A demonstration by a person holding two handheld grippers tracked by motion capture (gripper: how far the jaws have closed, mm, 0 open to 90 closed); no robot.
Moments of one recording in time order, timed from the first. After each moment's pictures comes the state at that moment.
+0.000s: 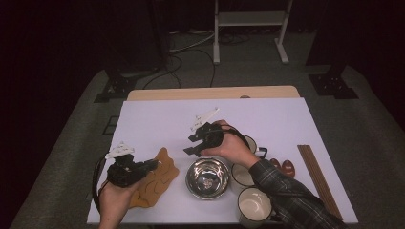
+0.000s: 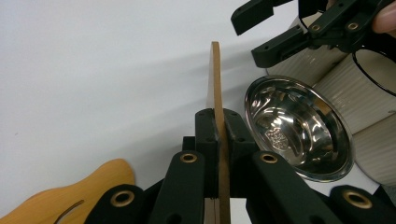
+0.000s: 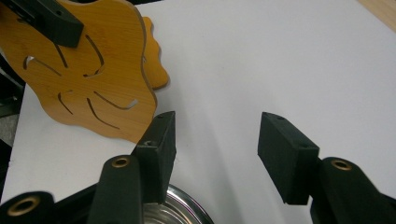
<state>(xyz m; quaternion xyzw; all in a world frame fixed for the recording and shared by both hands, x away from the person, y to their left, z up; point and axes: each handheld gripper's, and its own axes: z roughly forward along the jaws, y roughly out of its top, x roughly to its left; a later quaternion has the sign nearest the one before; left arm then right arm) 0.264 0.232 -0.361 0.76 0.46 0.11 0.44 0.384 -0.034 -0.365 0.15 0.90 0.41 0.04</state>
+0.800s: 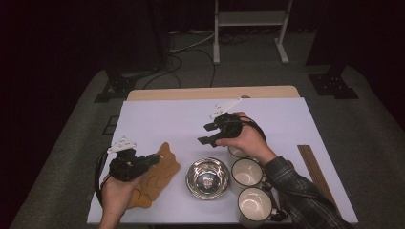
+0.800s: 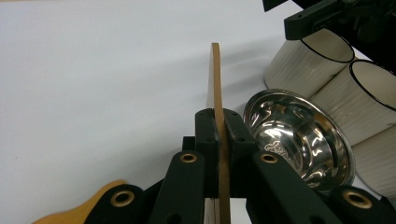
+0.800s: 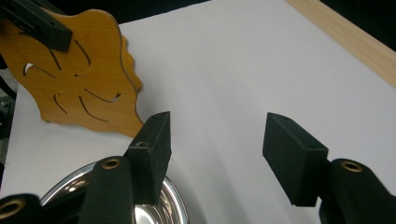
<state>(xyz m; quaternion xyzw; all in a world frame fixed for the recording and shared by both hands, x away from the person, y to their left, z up) 0.275 0.226 -0.353 0.76 0.45 0.12 0.45 0.393 -0.083 -0.344 0.19 0.88 0.43 0.06</state>
